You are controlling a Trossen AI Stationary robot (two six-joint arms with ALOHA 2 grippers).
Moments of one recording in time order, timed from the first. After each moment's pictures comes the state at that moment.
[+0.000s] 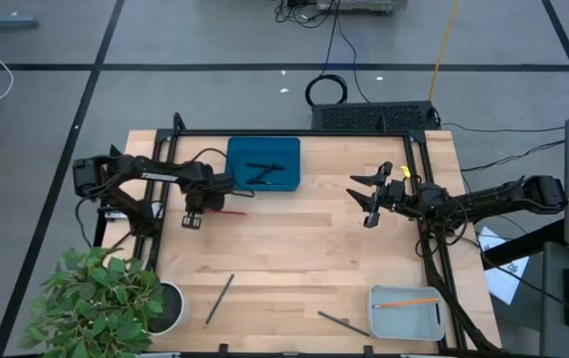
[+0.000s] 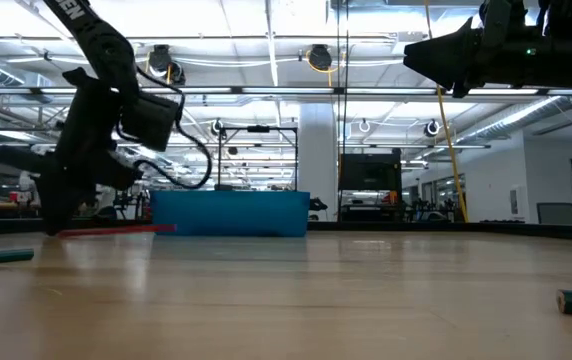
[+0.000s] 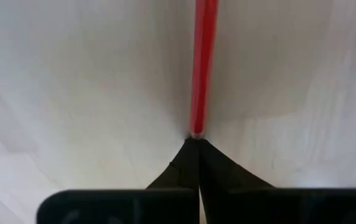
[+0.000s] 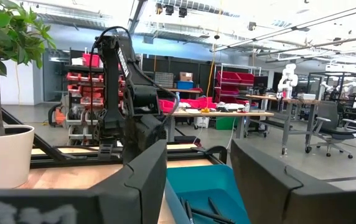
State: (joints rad) left arm 0.37 1.52 0.71 -0.97 -0.04 0.46; right arm -0.02 0.86 0.10 1.00 0.26 -0.12
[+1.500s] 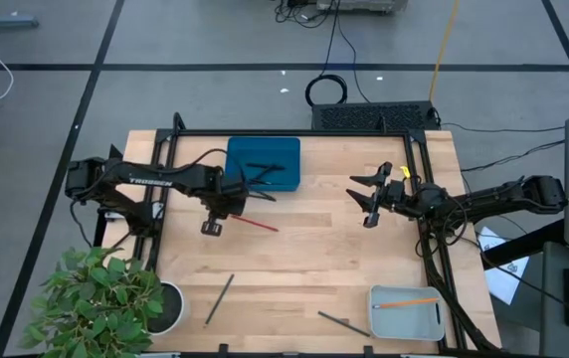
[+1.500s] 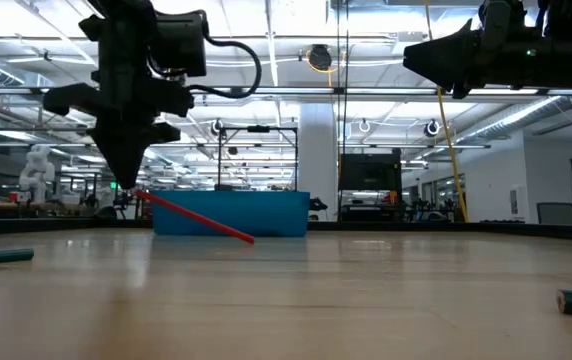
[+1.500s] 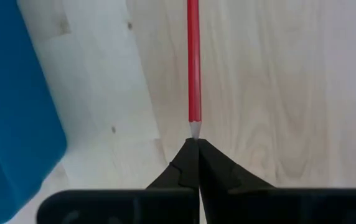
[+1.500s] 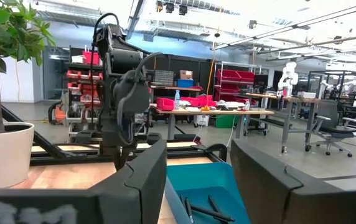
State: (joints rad) left arm 0.16 1.46 0.94 -0.91 0.06 0.36; right arm -0.02 0.86 0.10 0.99 0.26 -0.12
